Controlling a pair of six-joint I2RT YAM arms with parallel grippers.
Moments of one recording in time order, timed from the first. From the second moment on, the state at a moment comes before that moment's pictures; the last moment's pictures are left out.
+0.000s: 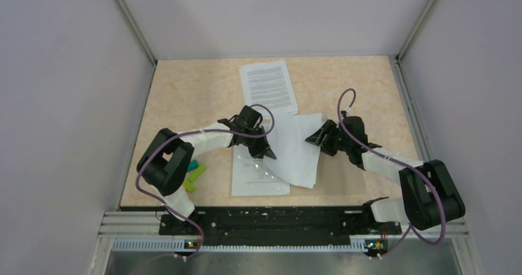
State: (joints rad) left arm -0.63 1.69 0.97 -0.32 0.42 -1.00; right arm 0.29 1.32 0.46 0.19 -0.34 0.87
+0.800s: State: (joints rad) left arm -0.79 1.86 1.30 -0.38 0.29 -0.73; right arm 0.30 1.05 0.92 -0.42 0.12 0.51
